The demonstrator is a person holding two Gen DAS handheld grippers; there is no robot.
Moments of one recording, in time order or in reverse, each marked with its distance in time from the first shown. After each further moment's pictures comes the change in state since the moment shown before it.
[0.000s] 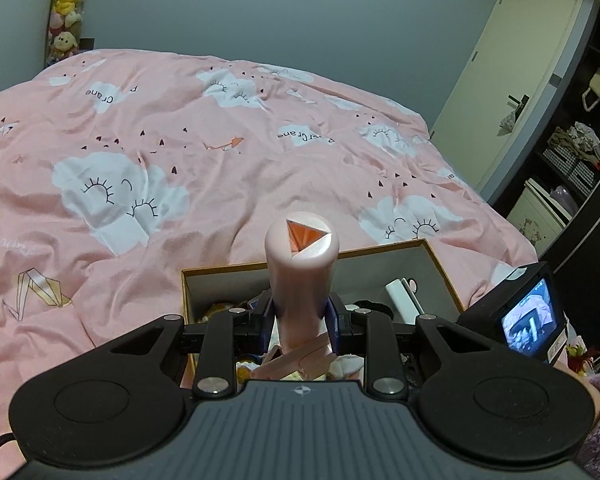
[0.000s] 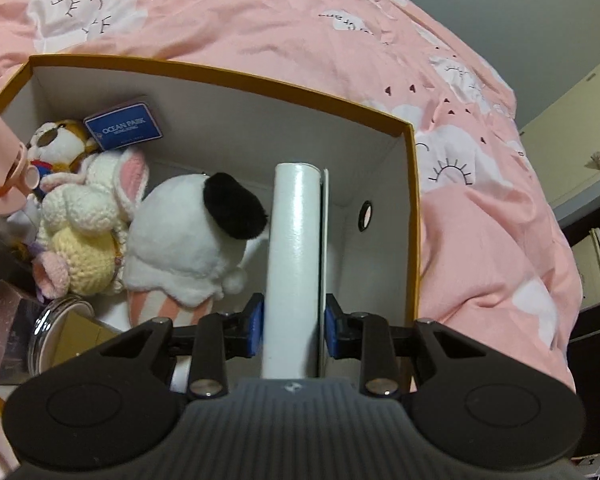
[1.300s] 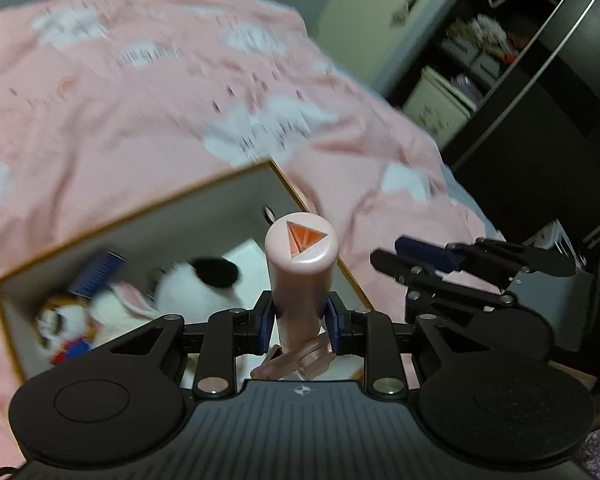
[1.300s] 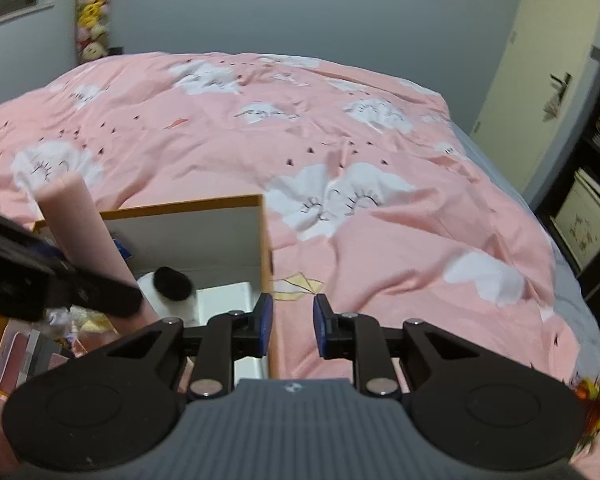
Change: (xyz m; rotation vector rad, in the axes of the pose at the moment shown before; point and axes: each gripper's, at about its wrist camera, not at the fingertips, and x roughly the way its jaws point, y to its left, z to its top) left arm 0.096 -0.108 0.006 0.206 0.363 -0.320; right arm -0.088 -0.084 -0.052 0.372 -0.267 0.026
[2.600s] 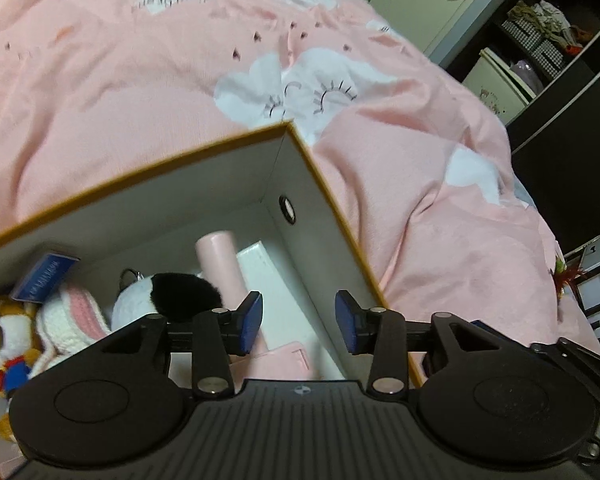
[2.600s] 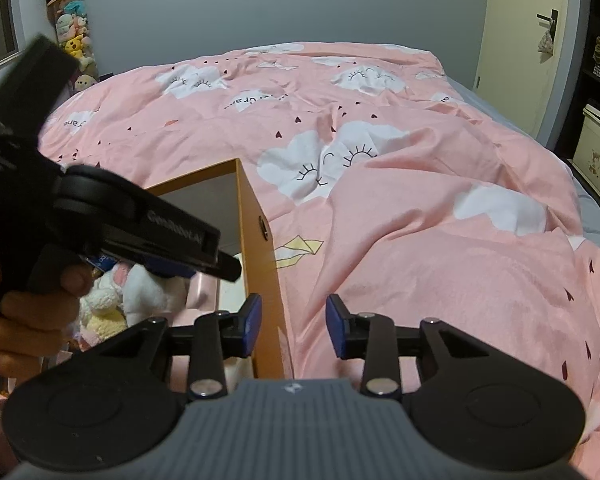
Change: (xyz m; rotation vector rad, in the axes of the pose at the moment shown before) left arm 0.079 -0.003 0.022 -0.072 0.037 0.152; right arm 0.015 -0.029 -0.035 0.154 0.021 0.097
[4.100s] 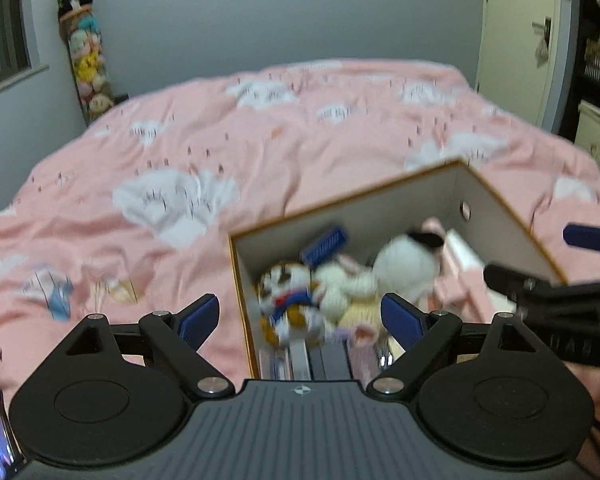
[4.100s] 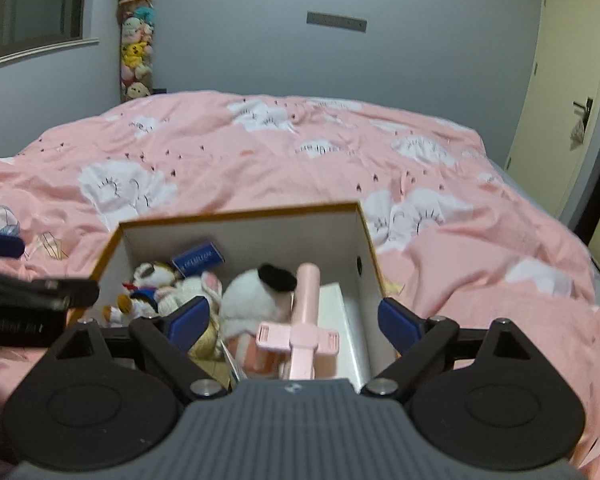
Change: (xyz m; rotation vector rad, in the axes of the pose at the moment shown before) left arm -0.139 0.045 -0.146 0.031 -0.328 0.486; right arm -0.031 0.100 -0.033 -0.171 -0.161 0.028
